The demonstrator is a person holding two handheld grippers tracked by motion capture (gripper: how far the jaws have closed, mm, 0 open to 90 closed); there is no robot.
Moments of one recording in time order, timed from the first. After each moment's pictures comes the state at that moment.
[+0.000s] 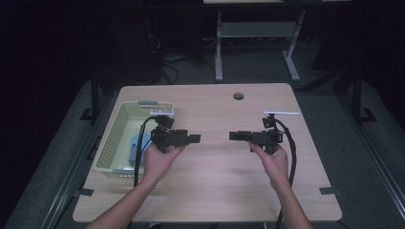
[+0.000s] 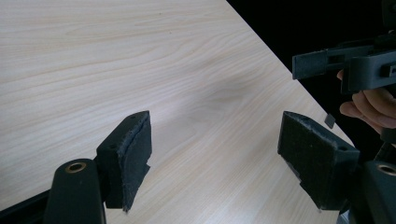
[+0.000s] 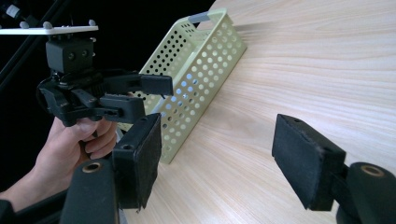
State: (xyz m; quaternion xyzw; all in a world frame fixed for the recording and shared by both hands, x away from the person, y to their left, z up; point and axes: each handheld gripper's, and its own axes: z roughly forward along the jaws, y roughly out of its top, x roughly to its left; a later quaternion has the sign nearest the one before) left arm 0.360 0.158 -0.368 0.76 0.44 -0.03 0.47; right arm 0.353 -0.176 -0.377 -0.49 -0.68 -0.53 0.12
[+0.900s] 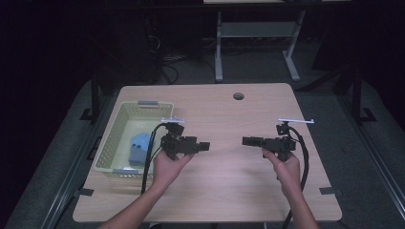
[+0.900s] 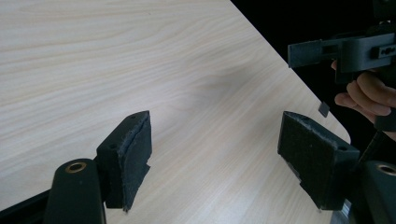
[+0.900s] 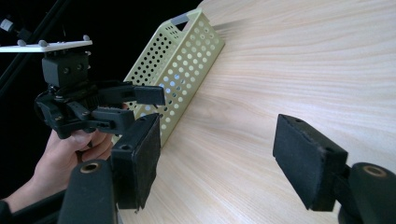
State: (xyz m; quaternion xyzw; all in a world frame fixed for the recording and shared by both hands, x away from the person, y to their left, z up) left arm 0.349 0.133 -0.387 0.77 0.43 -0.04 0.47; right arm 0.340 -0.212 -0.396 -0.52 -0.66 -0.54 0.12
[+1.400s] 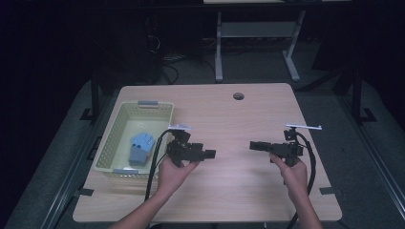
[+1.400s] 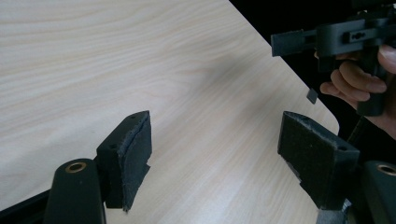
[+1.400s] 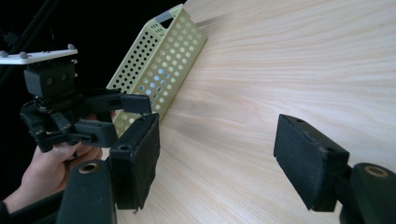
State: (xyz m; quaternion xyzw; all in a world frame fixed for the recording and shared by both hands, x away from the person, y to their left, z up) left arm 0.335 0.119 -0.398 0.78 0.41 -0.06 0.47; right arm 0.331 -0.233 -0.411 -0.54 -0.65 -0.53 0.12
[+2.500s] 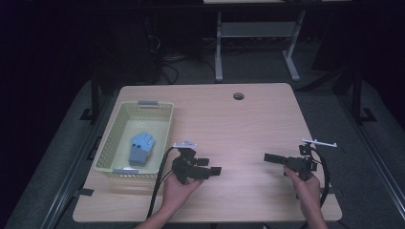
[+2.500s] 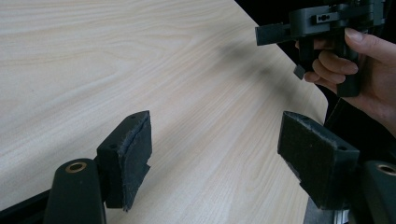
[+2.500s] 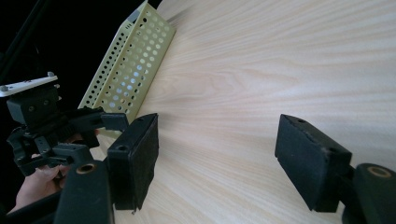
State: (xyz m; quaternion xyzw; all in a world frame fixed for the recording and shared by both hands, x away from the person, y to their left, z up) left arm 0.302 0.108 -0.431 0.78 0.39 -0.08 0.48; right arm 0.303 -0.276 -0.449 -0.58 -0.61 -0.52 0.12
